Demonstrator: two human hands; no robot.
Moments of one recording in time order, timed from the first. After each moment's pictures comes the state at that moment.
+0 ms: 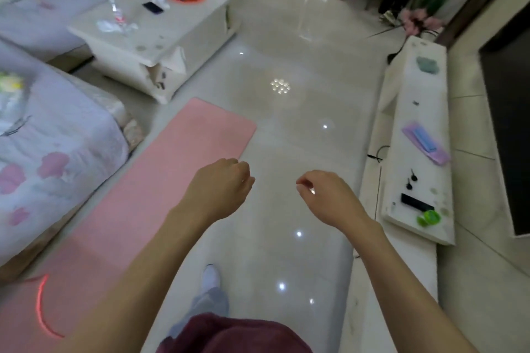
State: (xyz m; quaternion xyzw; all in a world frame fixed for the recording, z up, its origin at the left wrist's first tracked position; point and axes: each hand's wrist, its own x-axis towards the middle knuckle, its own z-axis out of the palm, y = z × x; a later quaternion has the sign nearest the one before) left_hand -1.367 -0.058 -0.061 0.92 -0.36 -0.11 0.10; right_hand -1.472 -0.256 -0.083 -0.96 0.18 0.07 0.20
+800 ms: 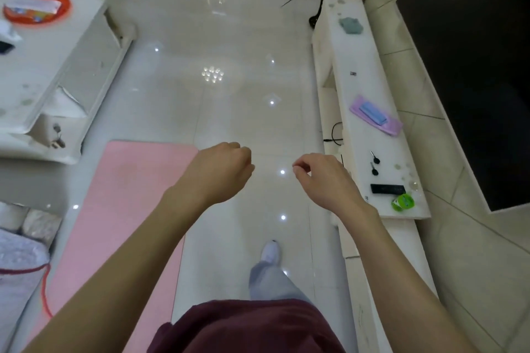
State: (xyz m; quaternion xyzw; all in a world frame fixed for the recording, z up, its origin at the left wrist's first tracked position) left_hand -1.160 -0.345 -0.067 0.82 -0.55 -0.14 0.03; right_hand -1.324 -0.481 -0.096 -0.89 0.38 0.01 0.25
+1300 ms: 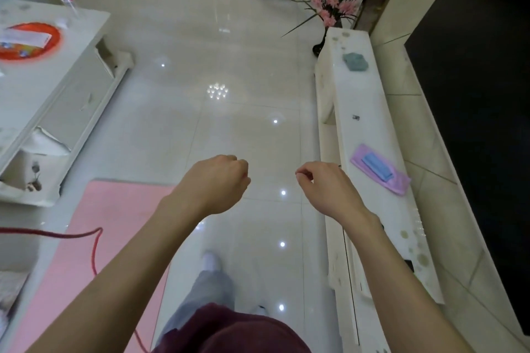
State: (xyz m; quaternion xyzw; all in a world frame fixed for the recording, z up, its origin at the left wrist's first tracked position) left_hand -1.038 -0.582 -0.059 0.83 -0.54 -0.15 -0.01; right_hand -1.202 -0.731 -0.090 -0.90 0.36 0.02 0.23
